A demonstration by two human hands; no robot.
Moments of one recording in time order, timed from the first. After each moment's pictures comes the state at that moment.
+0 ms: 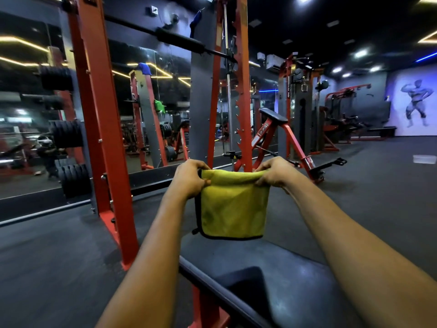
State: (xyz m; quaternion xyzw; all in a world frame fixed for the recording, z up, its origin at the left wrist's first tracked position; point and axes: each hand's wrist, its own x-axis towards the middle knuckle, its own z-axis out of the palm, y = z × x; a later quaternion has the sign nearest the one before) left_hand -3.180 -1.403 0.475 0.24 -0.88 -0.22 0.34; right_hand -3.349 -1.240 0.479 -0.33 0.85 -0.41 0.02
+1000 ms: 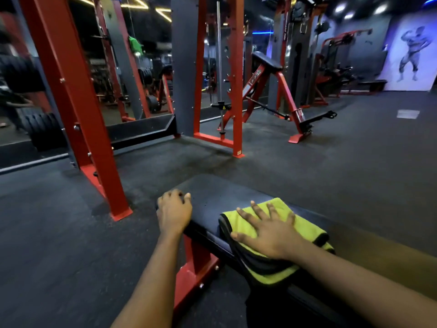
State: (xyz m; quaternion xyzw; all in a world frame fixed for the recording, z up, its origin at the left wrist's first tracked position) left_hand -3.192 -1.449 0.248 0.42 -0.83 -0.21 0.31; right_hand -3.284 -1.214 0.256 -0.41 0.91 -0.02 0.07
